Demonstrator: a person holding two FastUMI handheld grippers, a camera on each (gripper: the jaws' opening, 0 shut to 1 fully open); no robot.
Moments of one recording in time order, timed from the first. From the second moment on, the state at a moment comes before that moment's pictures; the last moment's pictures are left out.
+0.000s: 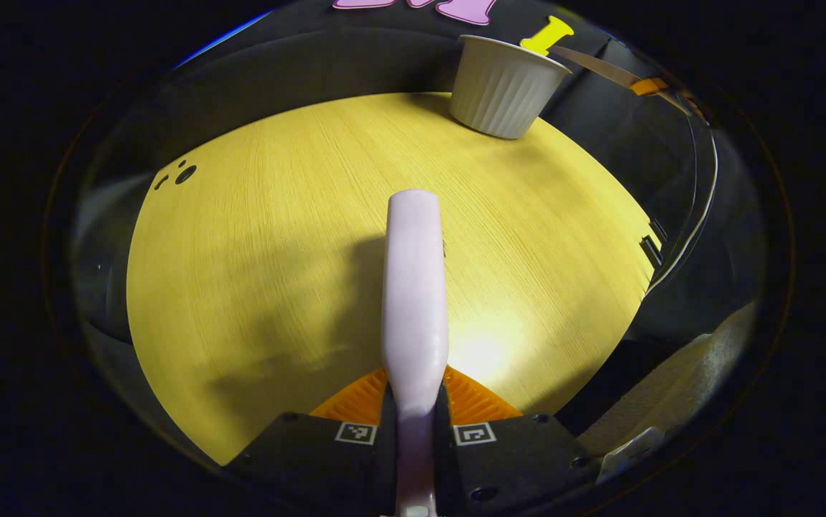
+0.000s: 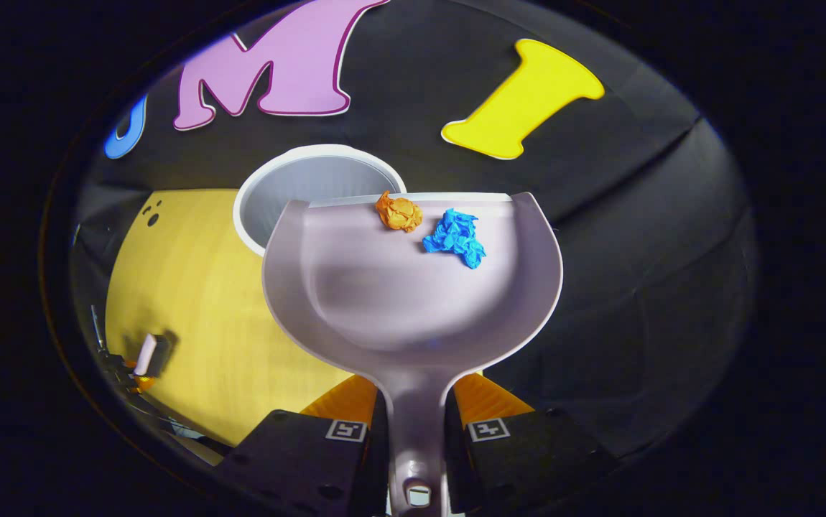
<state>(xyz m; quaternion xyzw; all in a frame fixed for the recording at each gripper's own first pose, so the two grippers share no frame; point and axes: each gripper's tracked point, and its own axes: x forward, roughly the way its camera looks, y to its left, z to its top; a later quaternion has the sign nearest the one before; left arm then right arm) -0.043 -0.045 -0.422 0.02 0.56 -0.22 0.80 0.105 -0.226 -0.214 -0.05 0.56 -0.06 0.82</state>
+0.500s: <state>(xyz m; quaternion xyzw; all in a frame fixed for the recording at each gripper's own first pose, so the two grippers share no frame) -0.059 -0.035 -0.430 0.00 0.57 -0.19 0.80 0.173 -0.238 -0.212 -0.26 0.61 0.00 0.75</state>
